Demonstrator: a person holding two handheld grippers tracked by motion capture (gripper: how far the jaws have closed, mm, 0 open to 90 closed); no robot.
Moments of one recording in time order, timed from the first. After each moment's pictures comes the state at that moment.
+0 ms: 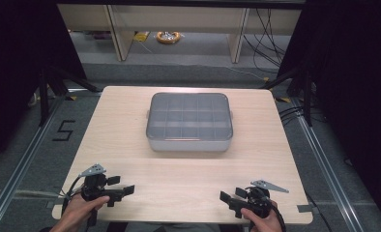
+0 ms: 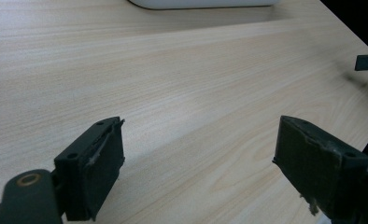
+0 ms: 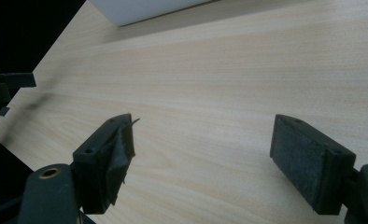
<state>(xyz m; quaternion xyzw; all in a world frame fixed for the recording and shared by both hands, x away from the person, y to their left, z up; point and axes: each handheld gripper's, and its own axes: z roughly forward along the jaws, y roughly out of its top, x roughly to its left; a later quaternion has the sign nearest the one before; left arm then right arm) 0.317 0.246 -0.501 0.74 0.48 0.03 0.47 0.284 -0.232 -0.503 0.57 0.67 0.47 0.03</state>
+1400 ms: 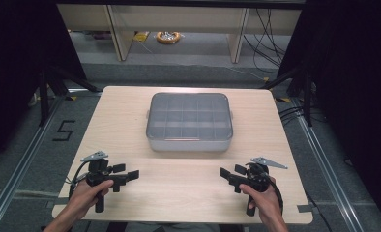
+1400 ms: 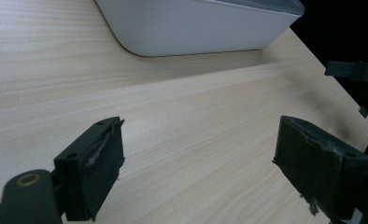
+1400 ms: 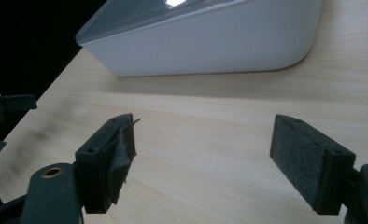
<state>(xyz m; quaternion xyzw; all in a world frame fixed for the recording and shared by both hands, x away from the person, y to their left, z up) 0.351 0.235 -0.483 0.71 0.50 0.01 0.51 0.340 -0.231 -0.478 0.56 0.66 0.50 0.05</state>
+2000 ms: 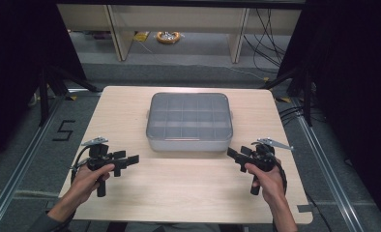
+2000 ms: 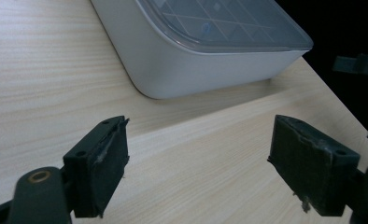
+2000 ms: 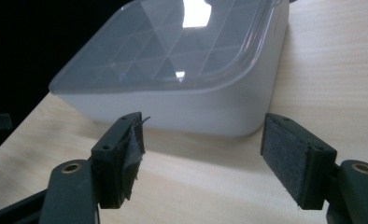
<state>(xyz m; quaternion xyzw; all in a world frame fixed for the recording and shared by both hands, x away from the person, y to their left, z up) 0.385 0.239 -0.464 0.69 0.51 0.03 0.51 0.388 -0.250 -0.453 0.55 0.66 0.50 0.11</state>
